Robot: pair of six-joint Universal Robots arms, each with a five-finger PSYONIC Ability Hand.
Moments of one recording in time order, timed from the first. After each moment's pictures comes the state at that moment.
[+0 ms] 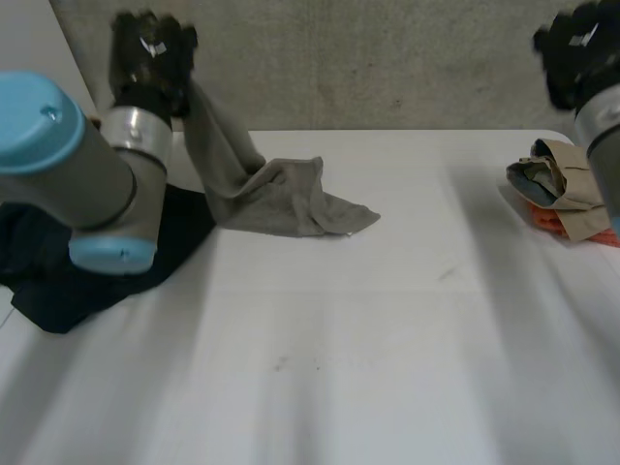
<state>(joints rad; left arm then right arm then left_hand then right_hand) 4.27 -2.04 -1.19 3.62 -1.68 3.63 1.76 -1.17 1.15 -0.24 1.50 2.41 1.15 1.20 1.20 1.20 0.97 0.93 1.10 1.11 1.11 0.93</state>
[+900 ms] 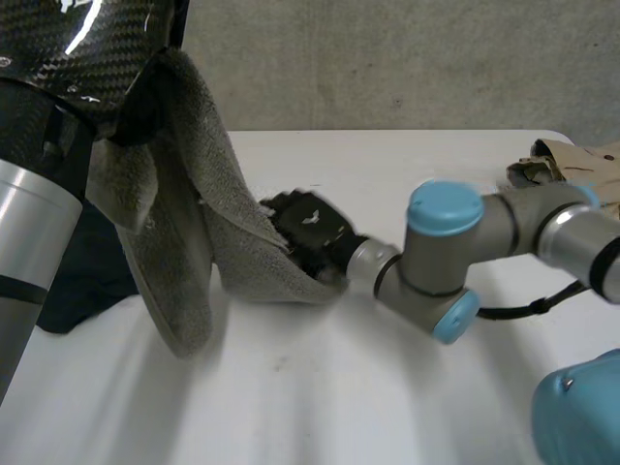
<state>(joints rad) 4.10 -1.34 -1.66 3.44 -1.63 3.63 2.17 -0.61 0.92 -0.17 1.05 2.86 1.15 1.20 1.20 1.20 0.97 0.20 0.22 0.22 0.24 0.07</state>
